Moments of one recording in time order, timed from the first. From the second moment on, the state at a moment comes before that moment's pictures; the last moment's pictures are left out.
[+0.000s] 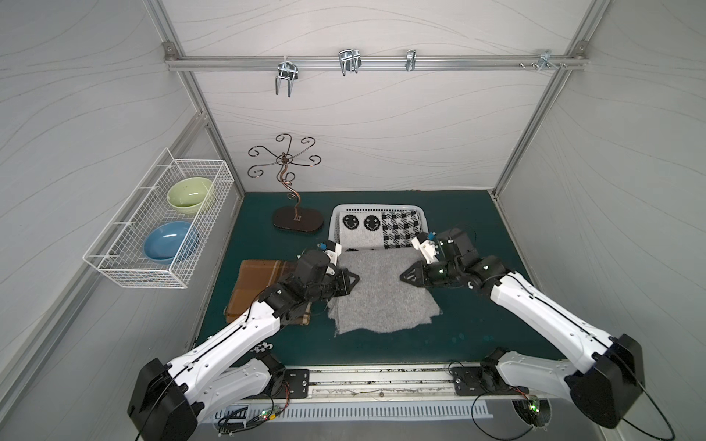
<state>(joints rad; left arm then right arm) -0.62 1.04 0.80 -0.35 0.25 -0.75 0.58 1.20 1.04 -0.65 -0.54 0.52</state>
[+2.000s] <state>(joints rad) -0.34 1.50 1.16 -0.50 0.23 -0.53 0.28 1.94 1.73 -0.90 -0.41 0.21</state>
